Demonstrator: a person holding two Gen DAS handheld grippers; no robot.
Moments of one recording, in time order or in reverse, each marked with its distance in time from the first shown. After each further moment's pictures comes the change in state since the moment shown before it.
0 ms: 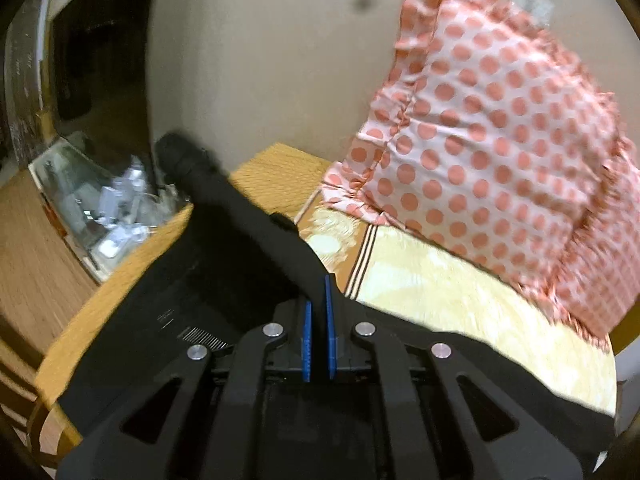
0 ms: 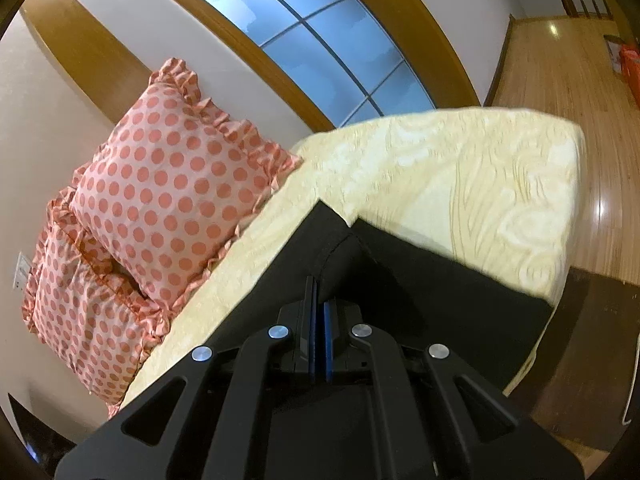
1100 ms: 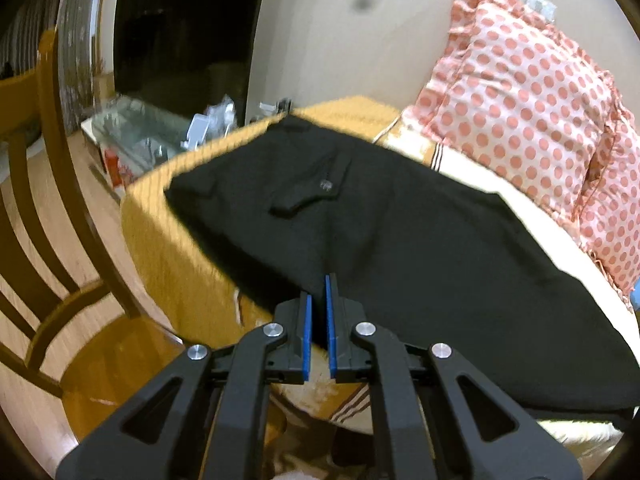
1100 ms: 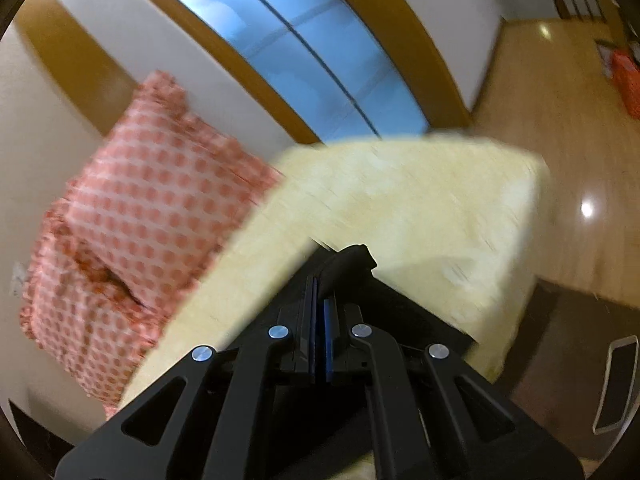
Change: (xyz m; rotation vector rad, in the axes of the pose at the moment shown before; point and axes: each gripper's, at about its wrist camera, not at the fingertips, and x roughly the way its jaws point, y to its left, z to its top) left arm -0.069 0.092 -0.176 -0.084 0.011 0.124; right arm -0.027 -0.025 0.021 0.019 0.035 -0.071
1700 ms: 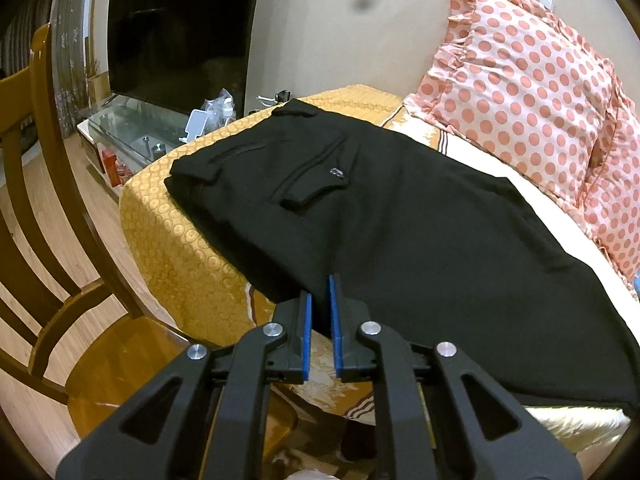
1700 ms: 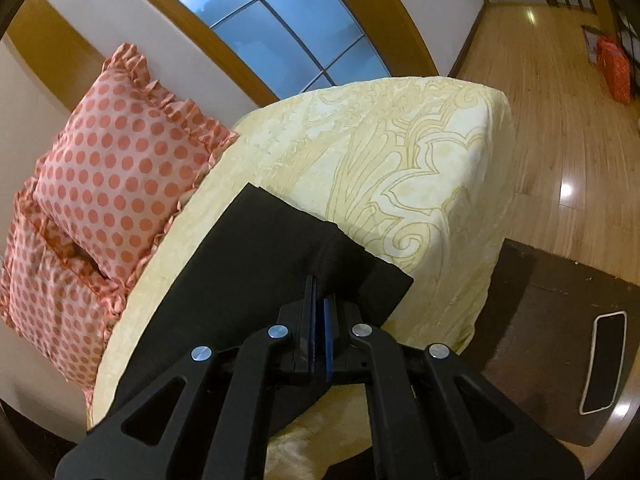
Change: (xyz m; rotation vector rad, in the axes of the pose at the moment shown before) left arm 0.006 0.005 -0.005 0.041 0.016 0.006; right arm 0.010 -0.029 -0.027 -0.003 0.078 -0.070
